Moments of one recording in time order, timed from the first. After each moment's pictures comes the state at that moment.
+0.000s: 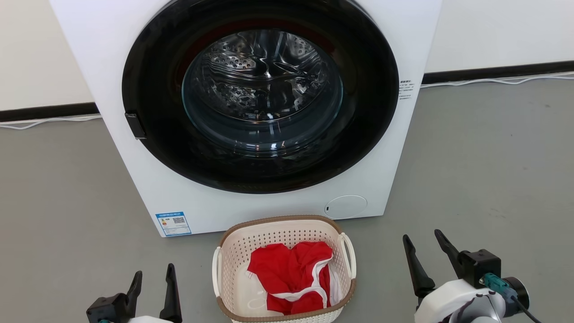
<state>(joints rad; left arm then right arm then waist) 0.03 0.04 0.01 0.36 -0.28 0.01 -0.26 -0.12 -0.05 0.02 0.47 0.06 0.12 -0.18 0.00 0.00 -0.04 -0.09</state>
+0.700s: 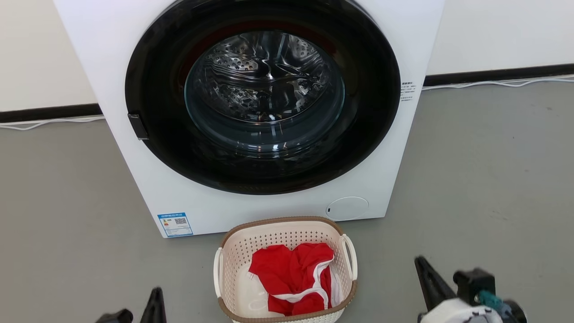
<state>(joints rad) 0.06 0.03 0.01 0.39 -0.28 0.04 -0.26 -0.08 -0.05 0.03 0.48 0.06 0.12 -0.15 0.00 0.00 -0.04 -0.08</state>
